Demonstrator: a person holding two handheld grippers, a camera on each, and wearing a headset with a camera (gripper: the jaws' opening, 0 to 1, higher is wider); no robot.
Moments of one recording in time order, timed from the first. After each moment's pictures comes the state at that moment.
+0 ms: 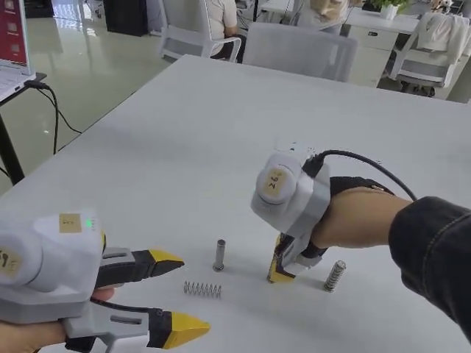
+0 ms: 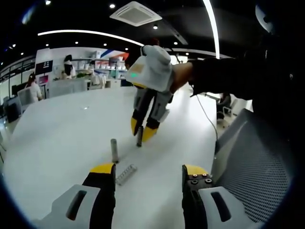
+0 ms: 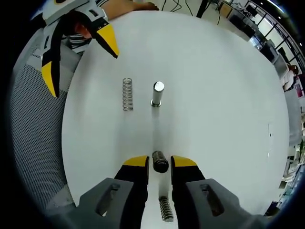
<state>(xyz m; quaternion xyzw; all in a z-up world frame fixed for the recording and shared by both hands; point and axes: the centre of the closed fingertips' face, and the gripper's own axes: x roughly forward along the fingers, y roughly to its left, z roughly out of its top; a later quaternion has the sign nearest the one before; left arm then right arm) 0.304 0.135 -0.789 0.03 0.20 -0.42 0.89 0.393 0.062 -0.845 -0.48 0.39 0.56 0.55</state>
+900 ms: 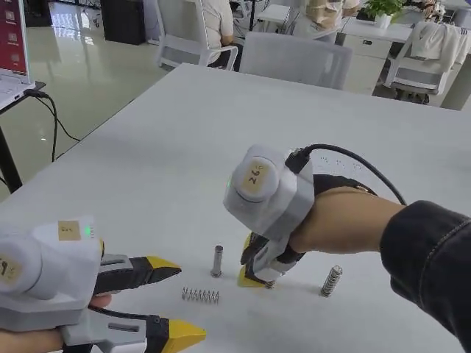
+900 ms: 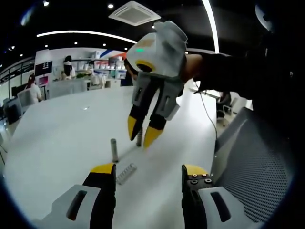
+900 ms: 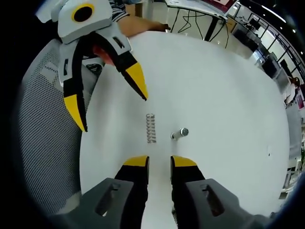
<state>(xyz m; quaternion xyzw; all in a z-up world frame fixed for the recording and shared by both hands) 0.301 0.135 -0.788 0.04 0.20 -0.42 0.88 0.351 0.108 -0.822 -0.44 0.35 0.61 0.56</state>
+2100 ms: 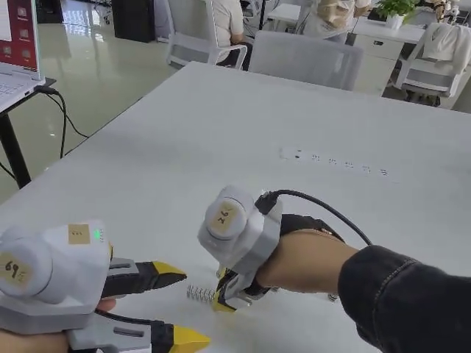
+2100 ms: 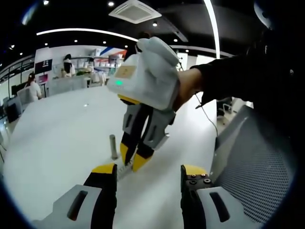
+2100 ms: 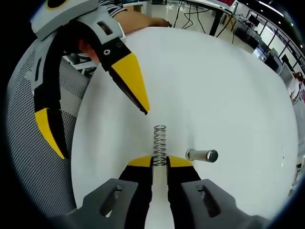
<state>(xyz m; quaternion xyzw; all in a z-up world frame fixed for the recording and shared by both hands) 0.299 0.136 -0.796 0.04 0.21 -0.42 0.88 0.341 0.137 -0.867 -0.42 0.36 0.62 0.56</state>
